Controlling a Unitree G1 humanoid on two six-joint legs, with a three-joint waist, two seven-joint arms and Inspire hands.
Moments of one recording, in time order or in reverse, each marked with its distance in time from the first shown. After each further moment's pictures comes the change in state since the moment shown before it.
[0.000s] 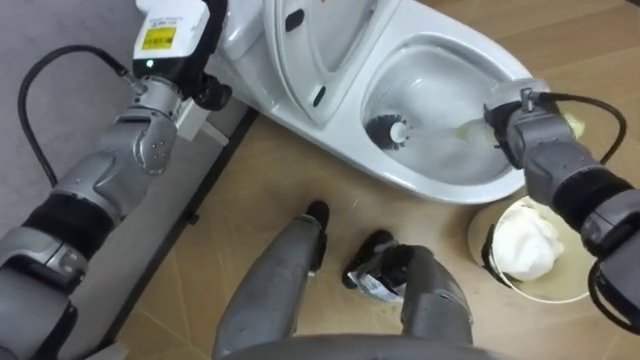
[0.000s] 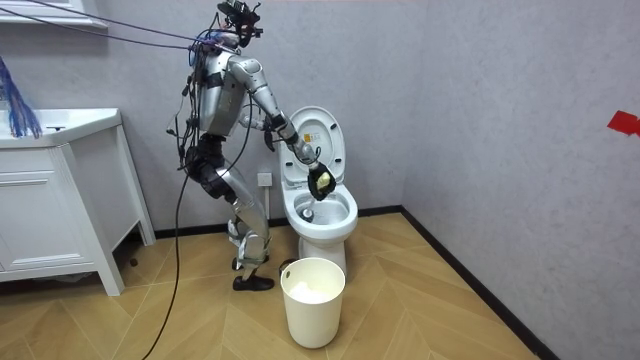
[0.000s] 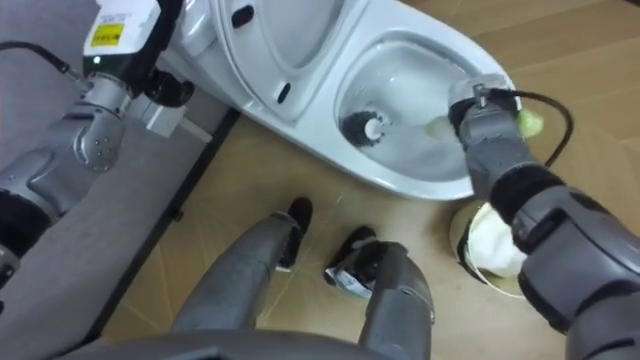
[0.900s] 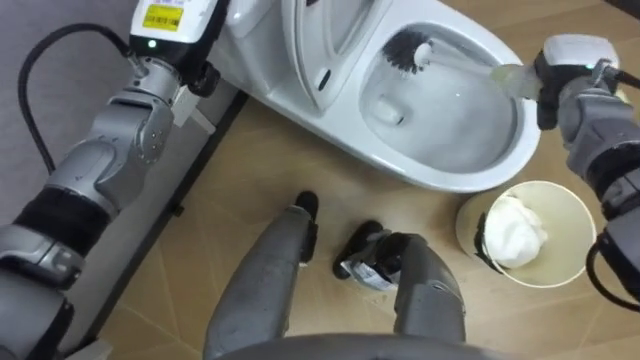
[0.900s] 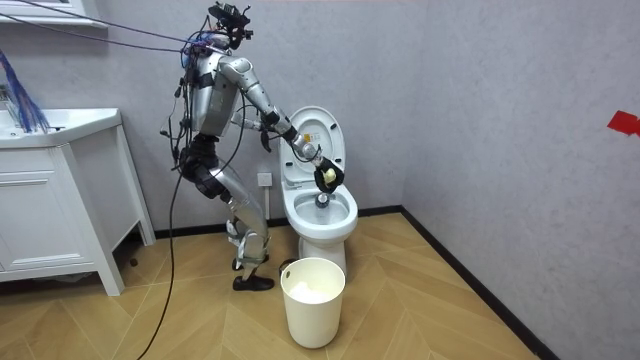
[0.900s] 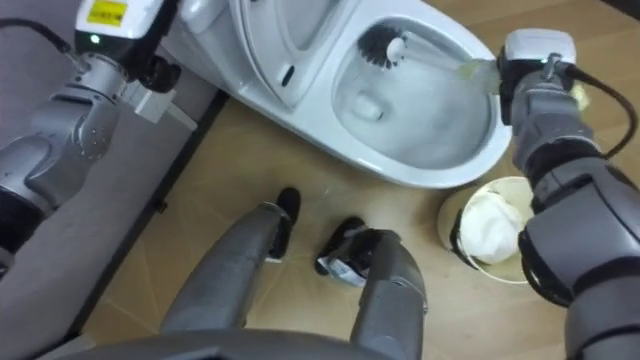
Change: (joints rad) left arm -0.011 -0.068 0.029 0.007 0.218 0.094 -0.089; right arm -0.046 0.023 -0.128 0.157 -0.199 -0.076 -0.287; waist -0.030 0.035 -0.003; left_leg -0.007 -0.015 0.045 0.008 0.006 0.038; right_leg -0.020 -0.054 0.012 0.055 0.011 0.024
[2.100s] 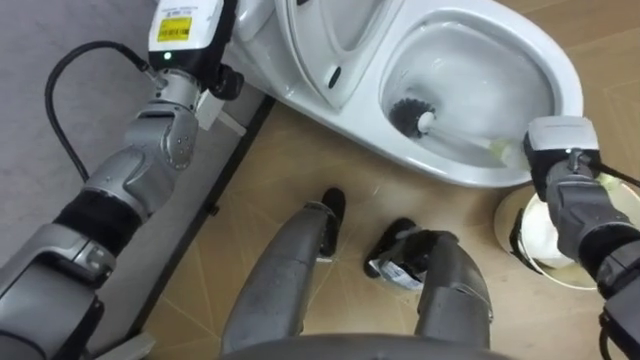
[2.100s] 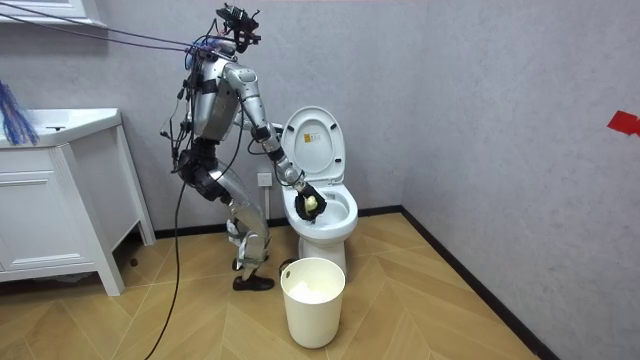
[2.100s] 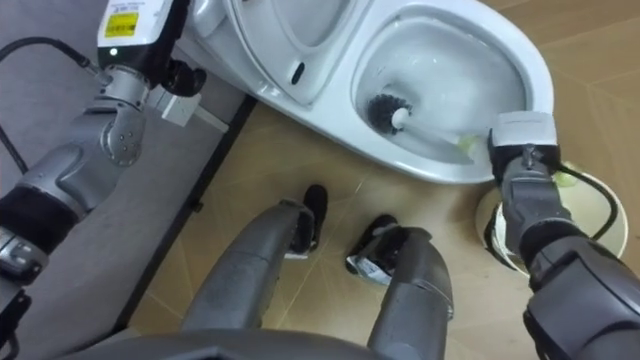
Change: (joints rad) left arm -0.003 -0.051 -0.033 0.015 -0.128 0.040 0.118; right arm 0.240 -0.015 0.052 -0.031 0.242 0.040 -0.115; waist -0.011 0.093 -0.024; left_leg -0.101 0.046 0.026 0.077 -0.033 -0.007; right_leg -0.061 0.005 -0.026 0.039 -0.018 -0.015
